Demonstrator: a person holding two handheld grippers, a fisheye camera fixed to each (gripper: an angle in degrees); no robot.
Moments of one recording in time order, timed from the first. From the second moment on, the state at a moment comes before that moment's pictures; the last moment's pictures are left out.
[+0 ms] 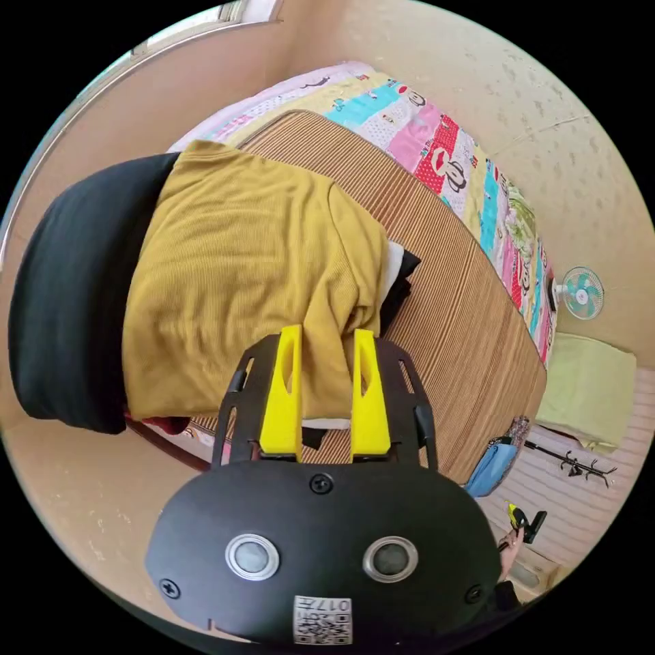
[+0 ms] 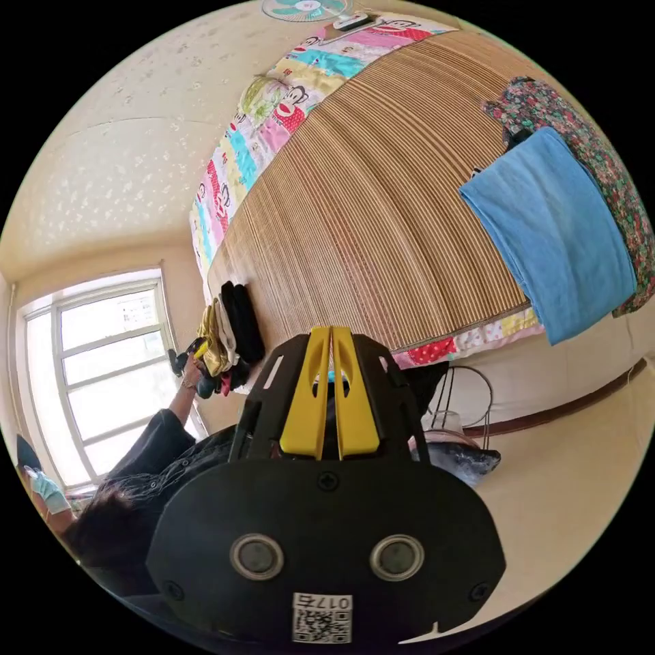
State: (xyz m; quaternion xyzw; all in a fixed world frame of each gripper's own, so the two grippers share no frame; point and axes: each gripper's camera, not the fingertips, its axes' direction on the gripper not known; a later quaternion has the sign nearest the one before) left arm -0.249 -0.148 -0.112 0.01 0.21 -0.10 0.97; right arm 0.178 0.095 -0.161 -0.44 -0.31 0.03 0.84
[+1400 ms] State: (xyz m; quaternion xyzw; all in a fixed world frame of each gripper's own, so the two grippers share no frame) left arm -0.022 0.386 -0.273 0.31 0.36 0.36 0.80; right arm 0.039 0.356 -0.420 0.12 -0.55 -0.31 0.76
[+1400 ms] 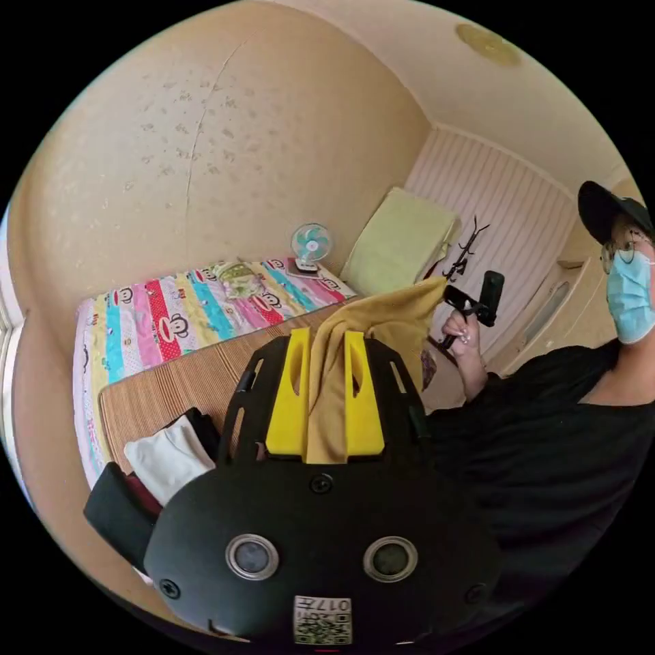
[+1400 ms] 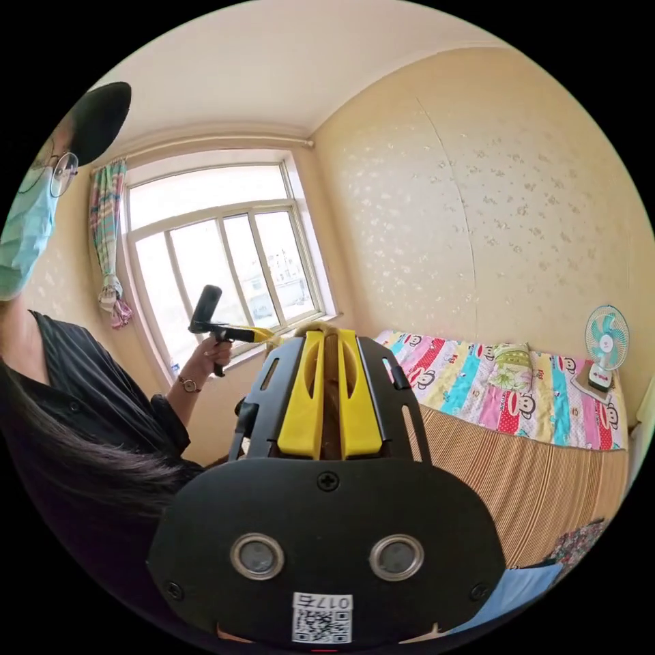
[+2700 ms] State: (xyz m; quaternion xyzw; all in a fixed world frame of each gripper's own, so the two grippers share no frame) left arm 0.056 0.425 -0.220 0.27 0.65 0.43 0.57; right arm 0.134 0.367 -0.373 0.11 -0.76 -0.20 0.60
